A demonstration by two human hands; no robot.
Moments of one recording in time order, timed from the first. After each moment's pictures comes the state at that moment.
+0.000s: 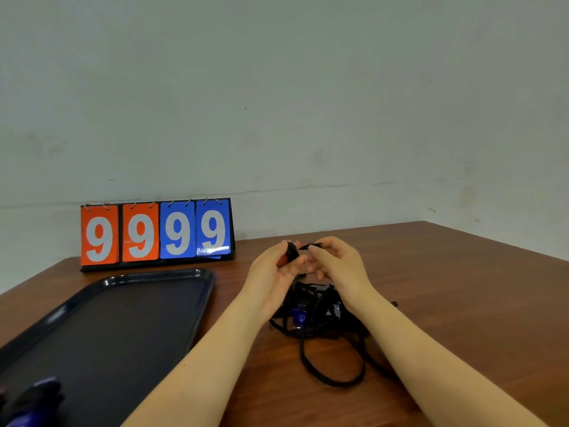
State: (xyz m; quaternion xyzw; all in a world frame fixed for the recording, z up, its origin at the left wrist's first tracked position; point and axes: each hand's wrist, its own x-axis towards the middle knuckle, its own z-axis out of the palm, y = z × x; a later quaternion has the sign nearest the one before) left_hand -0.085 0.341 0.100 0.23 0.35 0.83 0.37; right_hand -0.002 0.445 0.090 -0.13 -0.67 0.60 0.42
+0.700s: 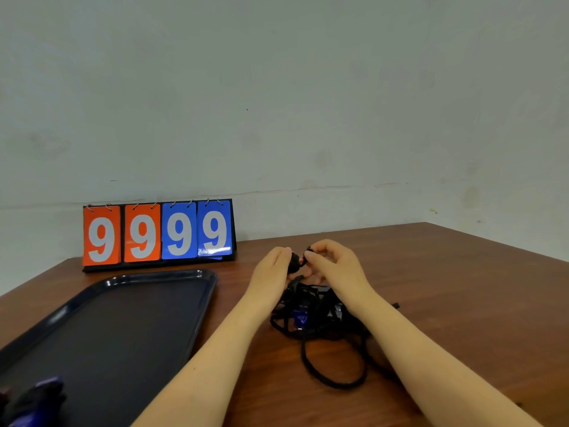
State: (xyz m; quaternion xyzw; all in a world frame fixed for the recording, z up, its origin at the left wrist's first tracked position) left_hand -0.095 0.343 0.093 0.41 0.69 0.59 0.11; right_hand -0.003 0.446 0.086 -0.12 -0.73 0.53 0.41
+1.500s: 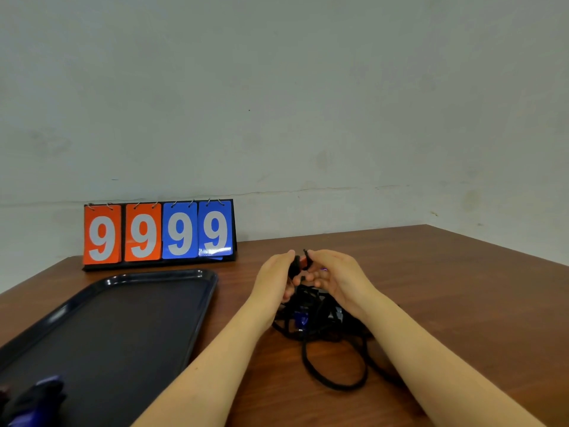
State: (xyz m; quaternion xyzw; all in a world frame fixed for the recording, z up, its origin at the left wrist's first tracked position) left_hand -0.093 0.347 0.089 0.32 0.64 0.66 0.23; right_hand -0.005 0.451 0.086 -0.10 -0.63 0.70 0.31
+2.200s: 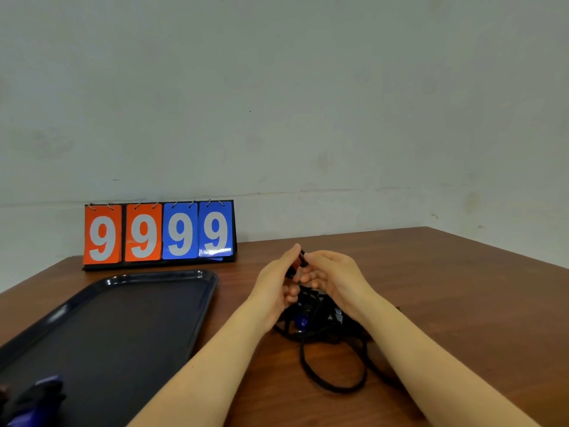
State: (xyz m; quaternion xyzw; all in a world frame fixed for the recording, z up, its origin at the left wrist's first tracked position) left_hand -0.099 0.348 0.083 0.32 0.53 0.71 0.34; right_hand -0.004 0.444 0.090 -0.10 -0.64 0.69 0.32
